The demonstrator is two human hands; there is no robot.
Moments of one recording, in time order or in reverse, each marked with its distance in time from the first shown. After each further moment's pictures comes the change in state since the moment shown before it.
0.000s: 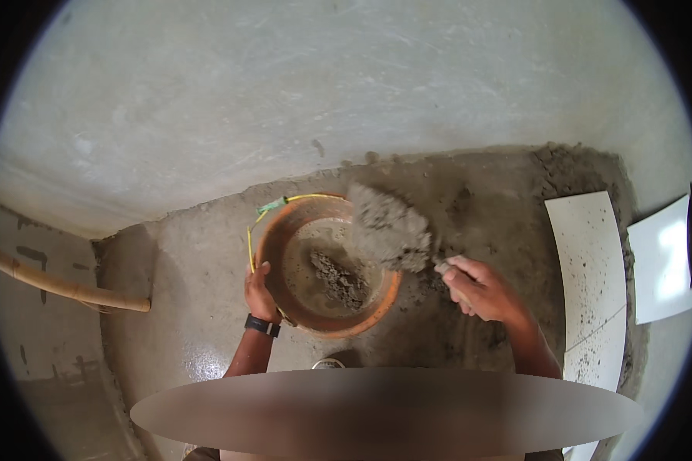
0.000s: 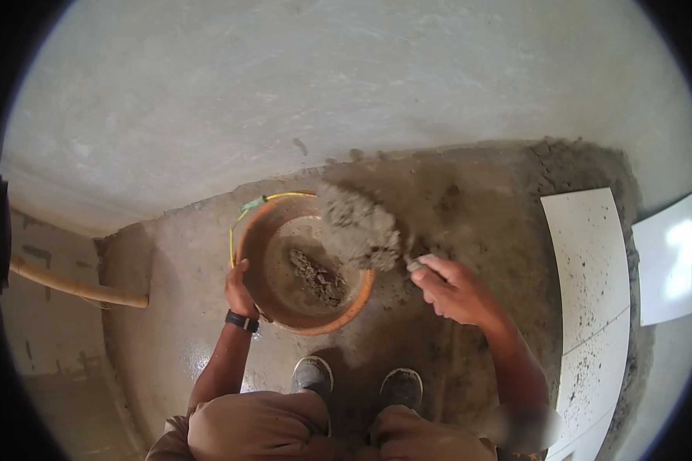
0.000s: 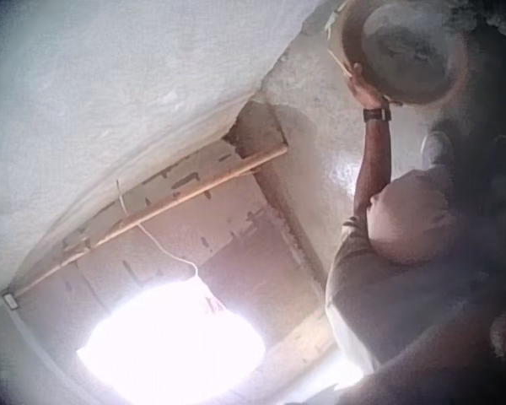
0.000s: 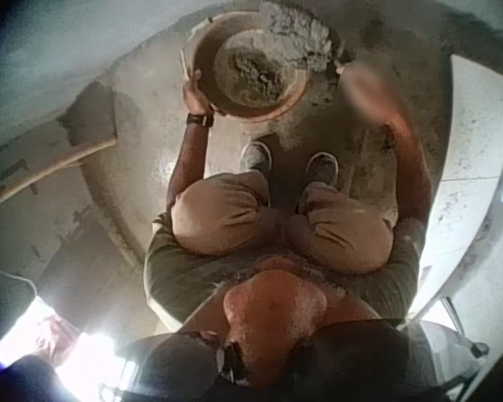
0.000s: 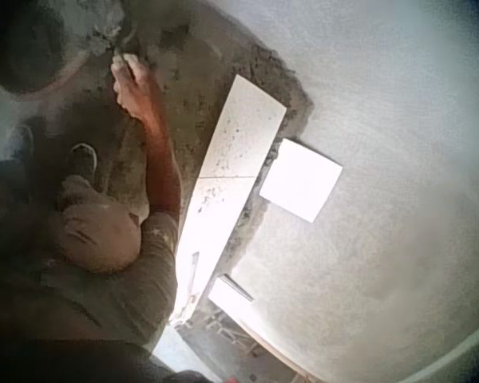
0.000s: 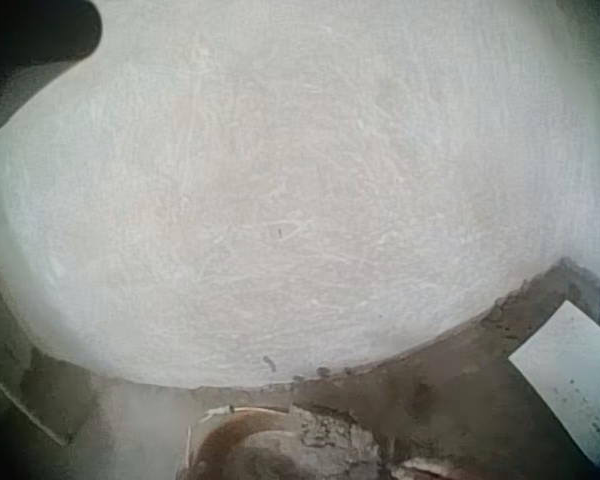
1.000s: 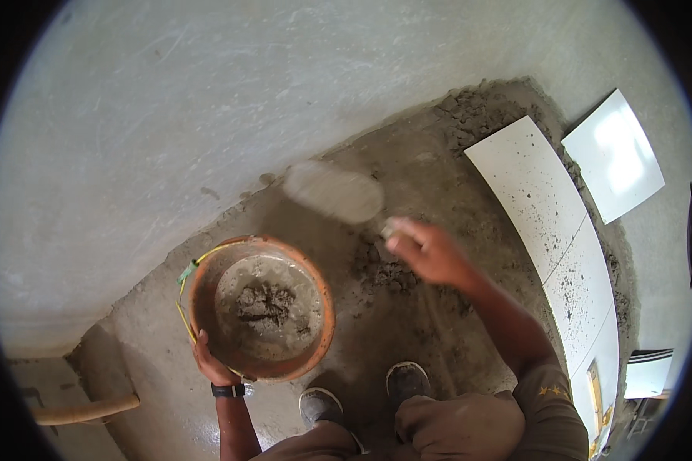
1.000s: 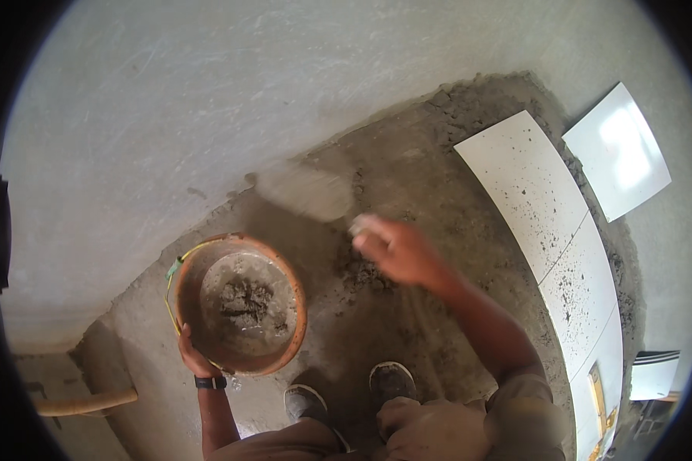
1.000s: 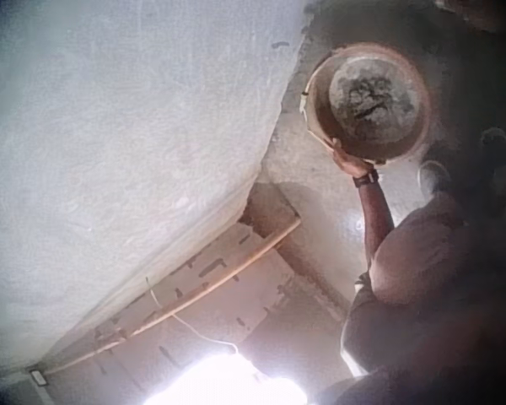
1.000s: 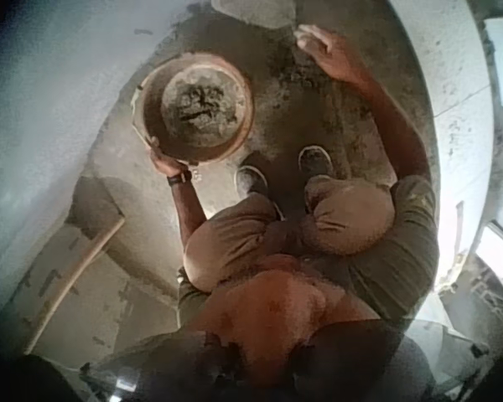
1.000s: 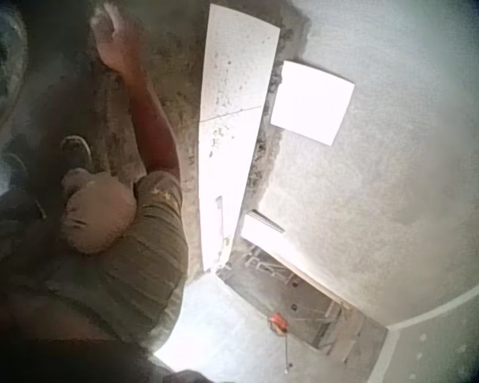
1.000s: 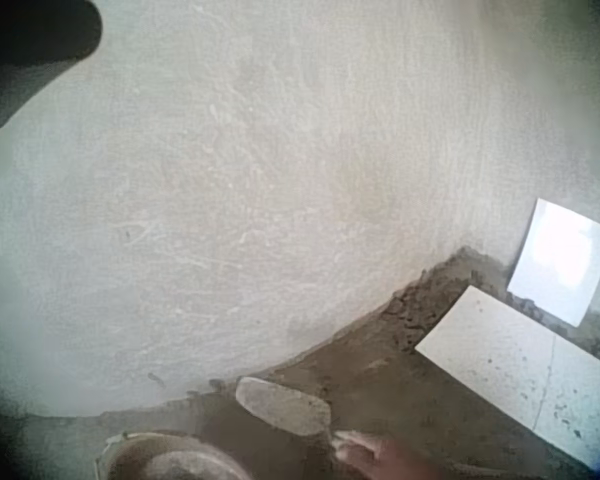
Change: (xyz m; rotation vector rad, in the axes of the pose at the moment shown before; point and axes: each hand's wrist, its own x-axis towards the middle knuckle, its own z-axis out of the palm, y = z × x) left_hand -0.005 0.002 -0.002 -0.031 -0.062 -0.096; right_hand 0.026 0.048 -0.032 -0.330 0.459 -0.388
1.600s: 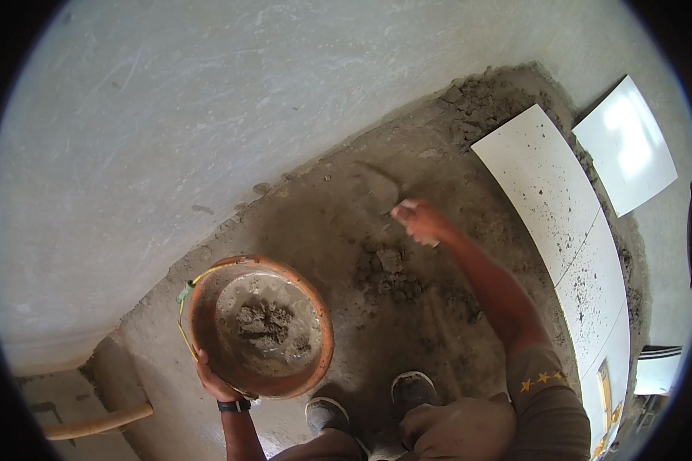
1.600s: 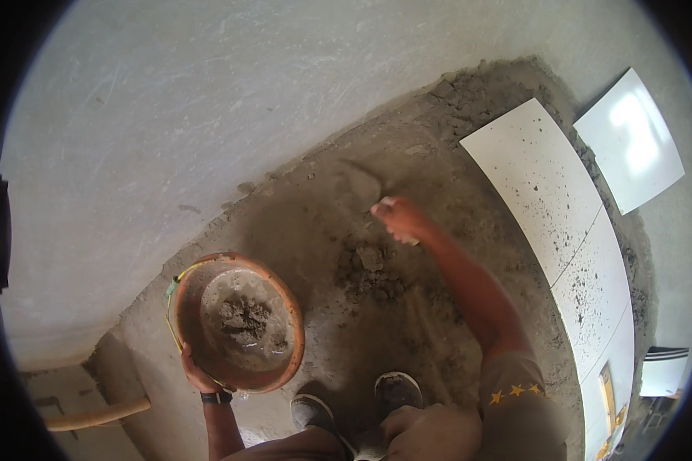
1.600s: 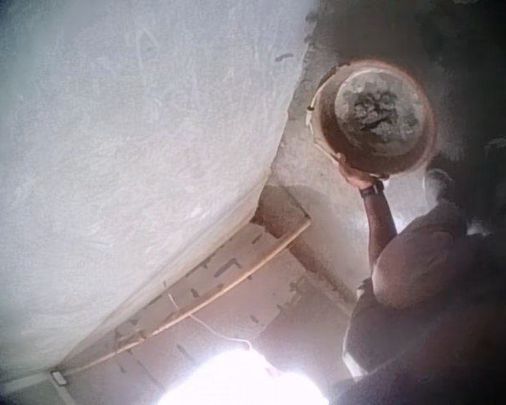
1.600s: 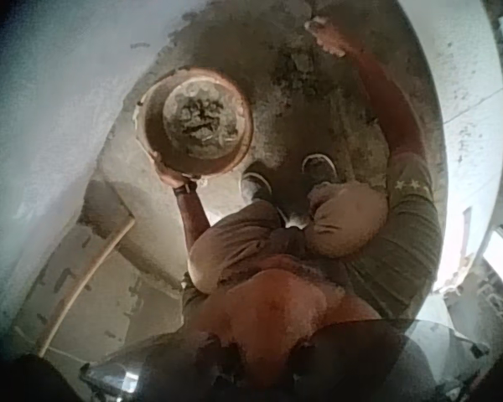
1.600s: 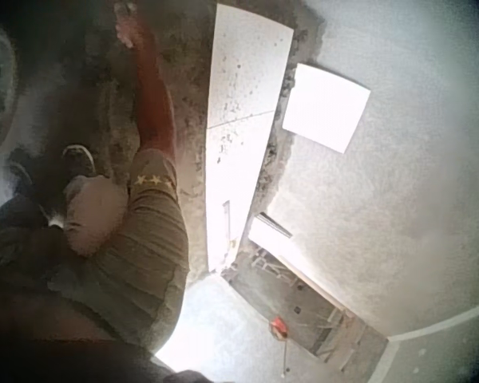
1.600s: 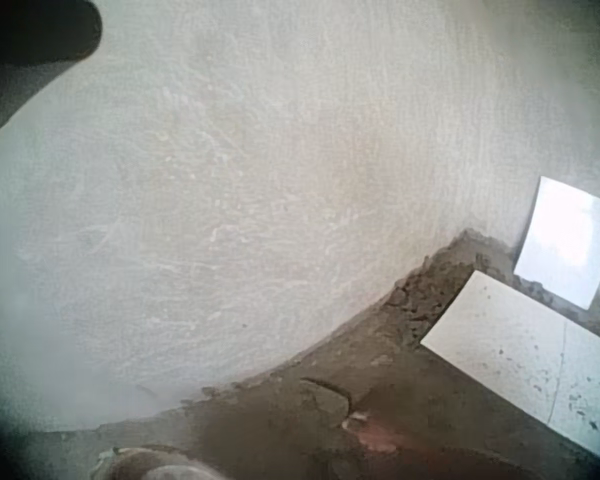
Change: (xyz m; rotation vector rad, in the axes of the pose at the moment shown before) left_hand -0.005 0.007 0.010 -0.081 -0.017 -0.074; right_hand 0.080 0.127 0.013 0.159 -0.208 0.636
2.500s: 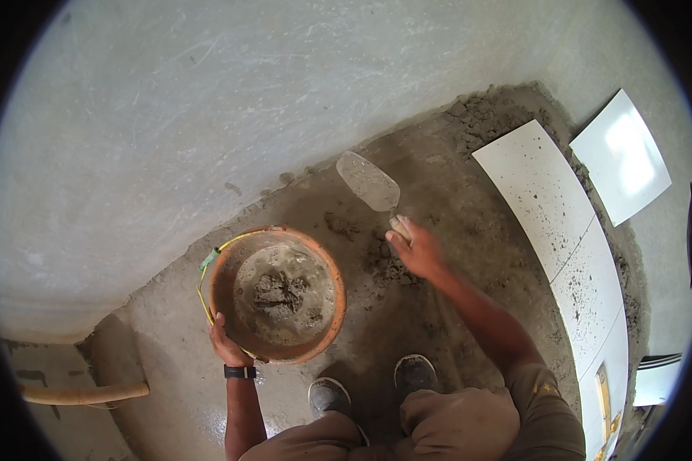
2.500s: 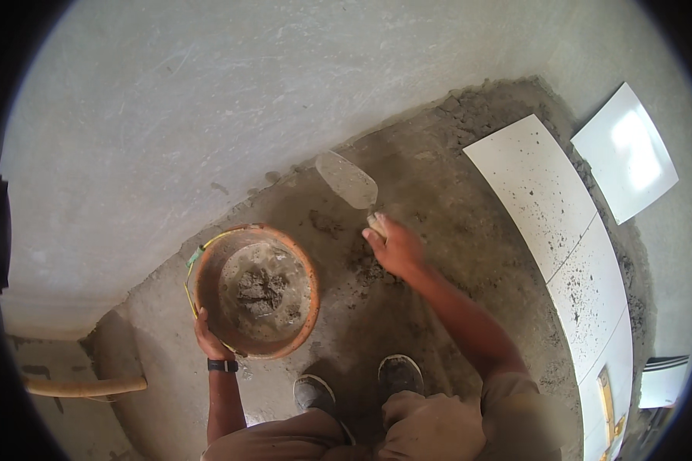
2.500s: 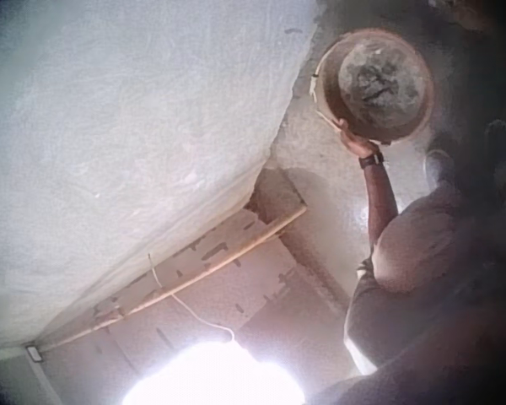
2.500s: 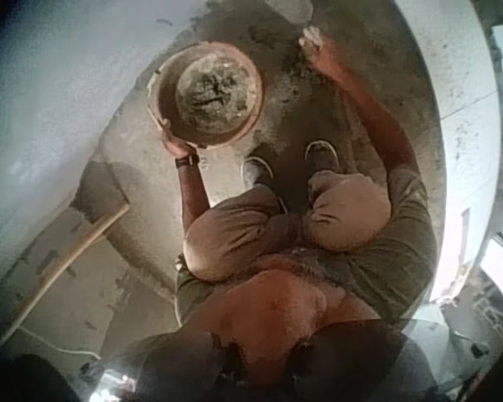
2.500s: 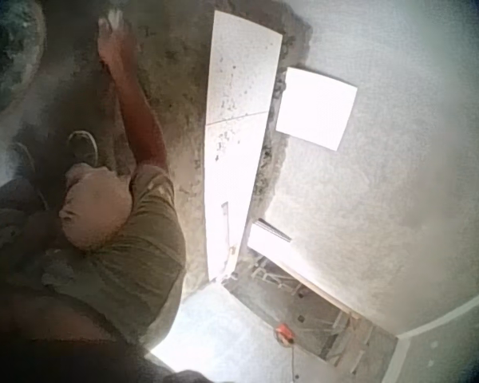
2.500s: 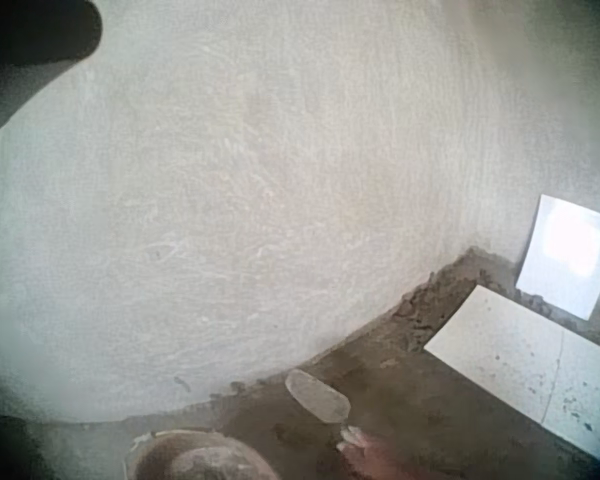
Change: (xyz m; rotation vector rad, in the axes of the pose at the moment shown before) left_hand 0.010 -0.009 -0.009 0.167 -0.009 0.127; right_hand -0.088 -0.001 0.075 -0.174 0.601 -0.663
